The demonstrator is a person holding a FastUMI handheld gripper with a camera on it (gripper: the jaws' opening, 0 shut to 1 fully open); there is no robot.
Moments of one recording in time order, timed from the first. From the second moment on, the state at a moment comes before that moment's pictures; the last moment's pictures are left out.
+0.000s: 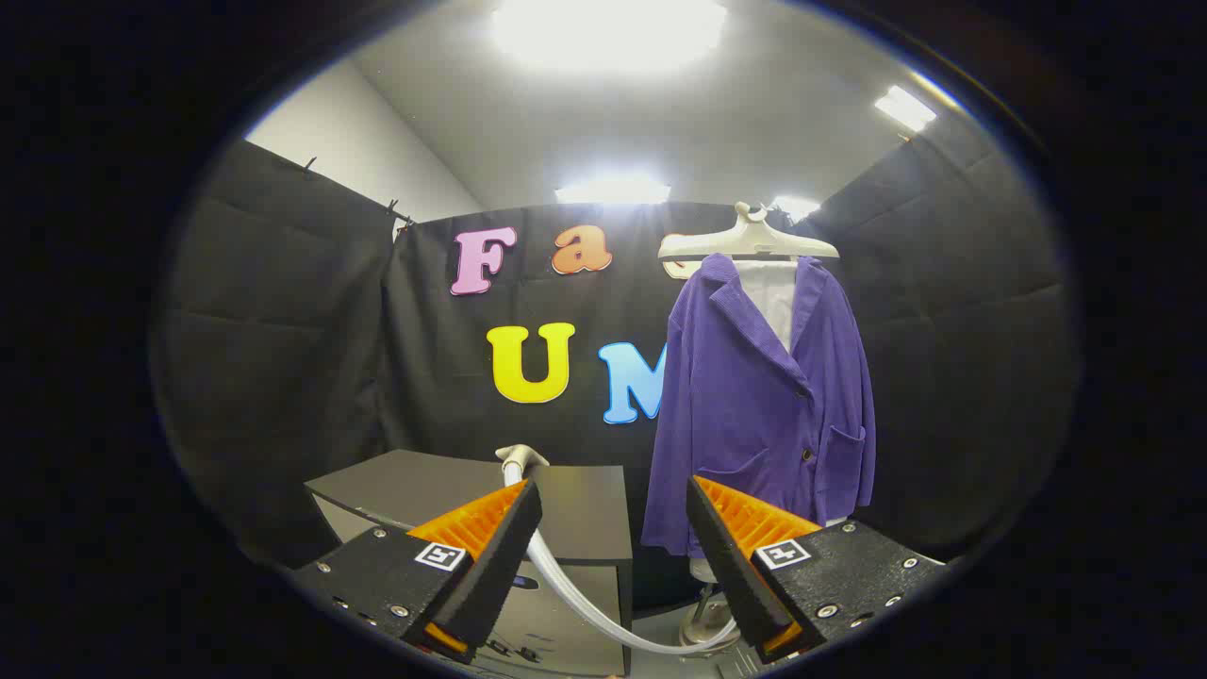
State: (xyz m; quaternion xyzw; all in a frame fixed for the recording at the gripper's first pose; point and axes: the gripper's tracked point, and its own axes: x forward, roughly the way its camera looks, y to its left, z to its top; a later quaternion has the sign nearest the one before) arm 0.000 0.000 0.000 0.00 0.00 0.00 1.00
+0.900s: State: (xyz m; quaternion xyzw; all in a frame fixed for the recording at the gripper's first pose) arm 0.017 0.028 -0.016 -0.04 0.04 0.04 1.00
